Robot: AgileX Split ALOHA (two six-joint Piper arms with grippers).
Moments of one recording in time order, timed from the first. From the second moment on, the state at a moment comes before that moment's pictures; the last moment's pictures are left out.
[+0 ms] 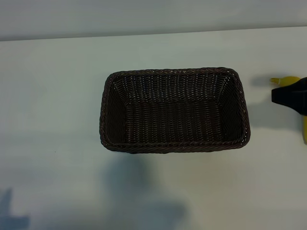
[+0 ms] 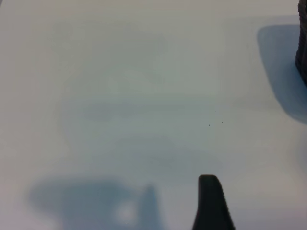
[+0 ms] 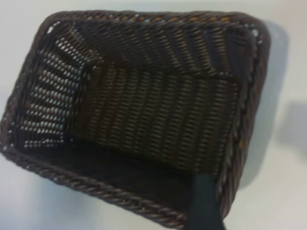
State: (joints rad) left arm 0.04 -0.01 -0.50 -0.05 1.05 0.04; right arm -0.08 1.14 -0.70 0.89 0.76 -0.79
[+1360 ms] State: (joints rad) left arm 0.04 -0.01 -0.50 -0.05 1.05 0.04; right arm -0.08 1.61 -1.14 0.12 0.84 -0.17
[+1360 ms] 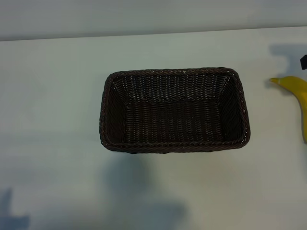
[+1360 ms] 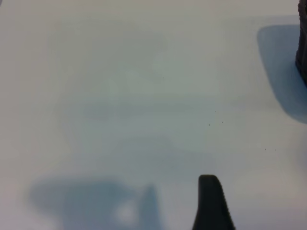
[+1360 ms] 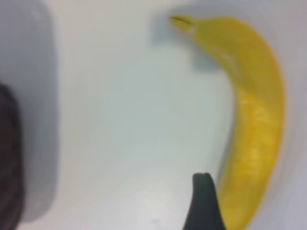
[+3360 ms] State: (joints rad) left arm 0.04 -0.01 -0.50 -0.05 1.05 0.04; right arm -0.09 1.81 -1.32 0.01 1.02 -0.11
